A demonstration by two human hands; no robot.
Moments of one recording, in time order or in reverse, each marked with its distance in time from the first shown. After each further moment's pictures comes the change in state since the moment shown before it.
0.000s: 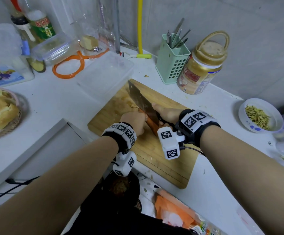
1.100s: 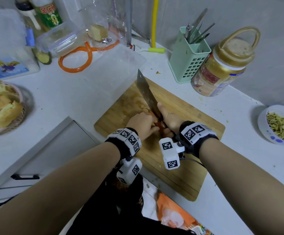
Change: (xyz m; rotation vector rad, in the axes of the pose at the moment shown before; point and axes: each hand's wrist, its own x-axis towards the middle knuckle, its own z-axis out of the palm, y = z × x) left_hand 0.013 -0.021 0.020 -0.323 0.145 0.104; right_hand 0.084 0.008 0.013 0.088 0.084 -0.055
